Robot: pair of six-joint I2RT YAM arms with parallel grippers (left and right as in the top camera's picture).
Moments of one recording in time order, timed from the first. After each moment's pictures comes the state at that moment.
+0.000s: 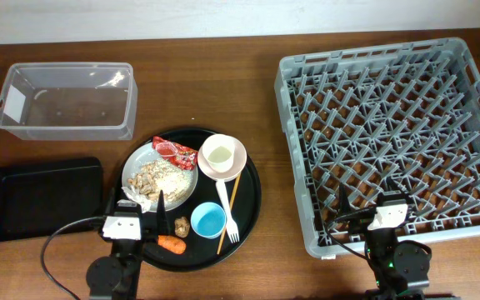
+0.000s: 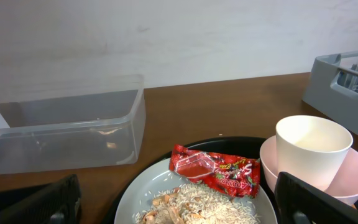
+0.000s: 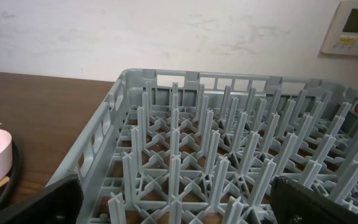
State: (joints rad) left arm -0.07 0.01 0.02 -0.08 -0.02 0.07; right arm 0.07 0.01 0.01 -0.08 0.00 -0.05
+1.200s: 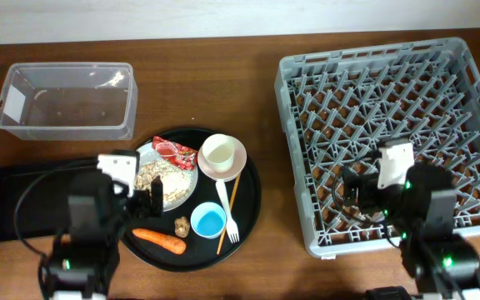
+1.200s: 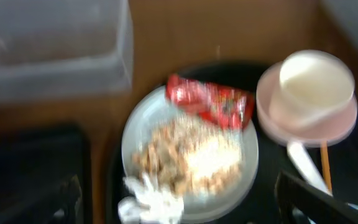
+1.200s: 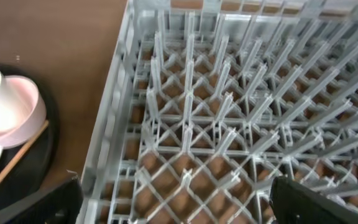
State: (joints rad) left arm -0.07 0.85 0.79 -0.72 -0.01 0.07; right arm 0.07 0.78 0.82 -0.71 -0.05 -0.05
